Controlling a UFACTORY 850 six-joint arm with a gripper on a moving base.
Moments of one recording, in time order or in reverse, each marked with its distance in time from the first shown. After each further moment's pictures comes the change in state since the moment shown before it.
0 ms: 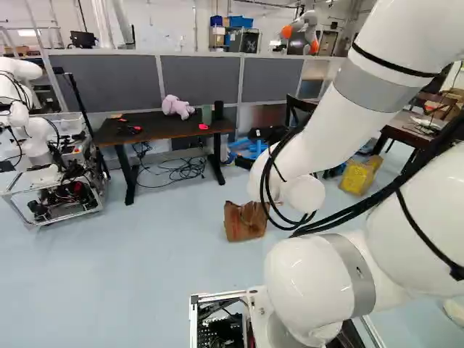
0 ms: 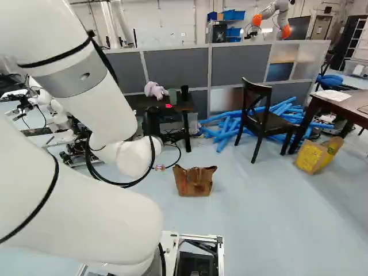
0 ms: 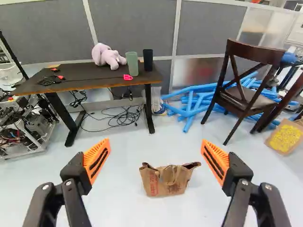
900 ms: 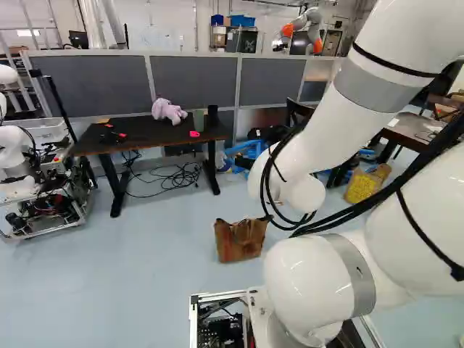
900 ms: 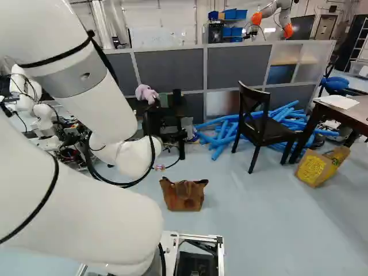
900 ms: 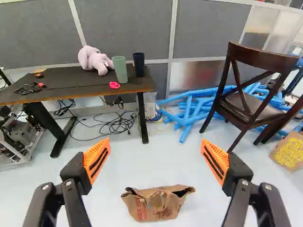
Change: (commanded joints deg) arm 0.0 0.0 0.0 0.0 0.0 0.0
